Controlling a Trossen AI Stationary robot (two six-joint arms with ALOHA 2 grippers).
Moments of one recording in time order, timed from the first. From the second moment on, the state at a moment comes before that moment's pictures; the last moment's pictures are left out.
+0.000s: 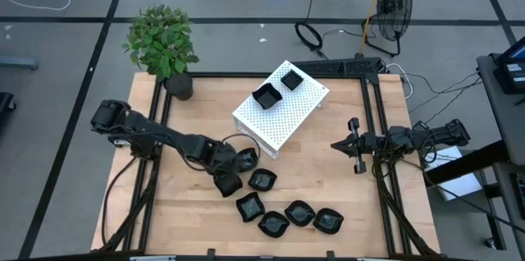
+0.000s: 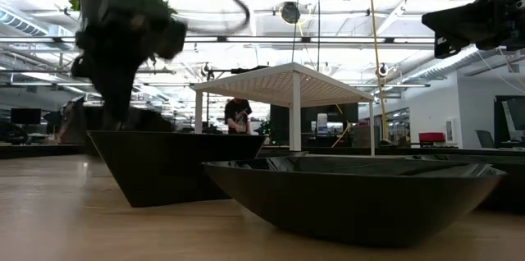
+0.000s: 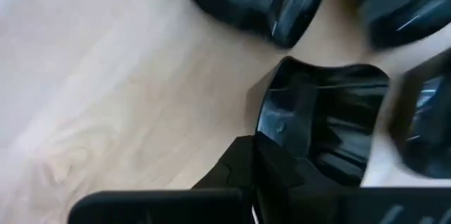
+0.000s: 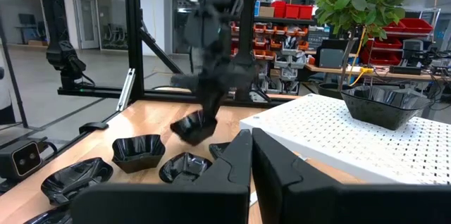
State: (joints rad) left arm -0.24 1.57 1.00 -0.77 0.03 -0.99; right arm 0.22 0.01 0.02 0.07 0.16 -0.05
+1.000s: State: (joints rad) left arm 0.43 1.63 1.73 -0.84 0.01 -0.28; right arm 0.22 0.00 0.02 0.07 0.16 -0.05
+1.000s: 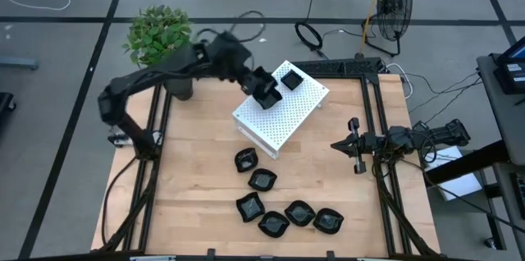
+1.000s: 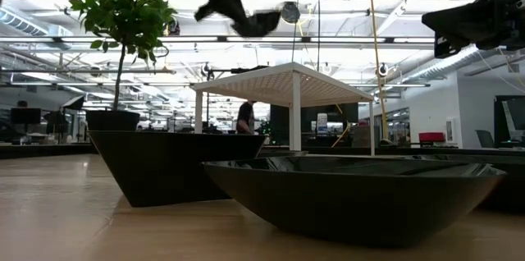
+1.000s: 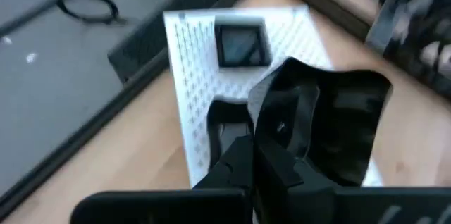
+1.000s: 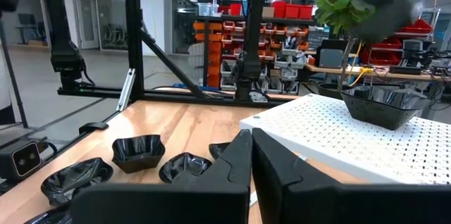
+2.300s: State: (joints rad) left arm 0.41 1.81 1.77 -0.86 -0.01 -0.16; right arm 0.22 0.01 0.02 0.07 0.16 -0.05
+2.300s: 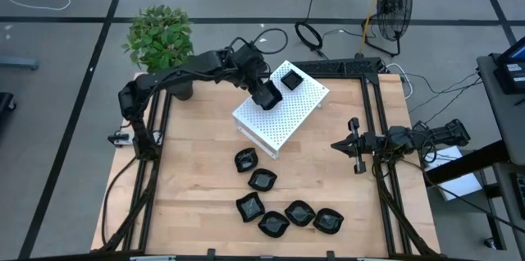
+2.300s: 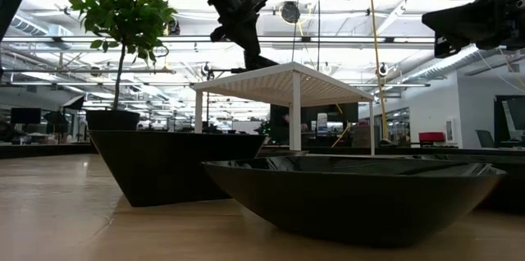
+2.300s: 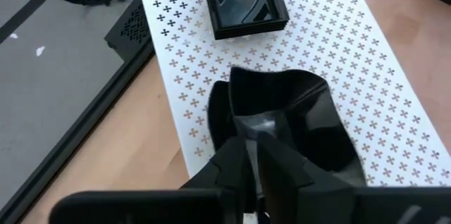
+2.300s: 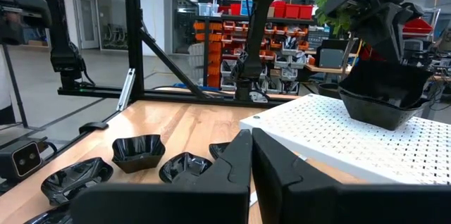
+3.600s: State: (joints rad) left arm -0.42 1.89 1.77 -1.18 -0.27 -0.93; right arm 0.22 0.01 0.02 0.07 0.16 -0.05
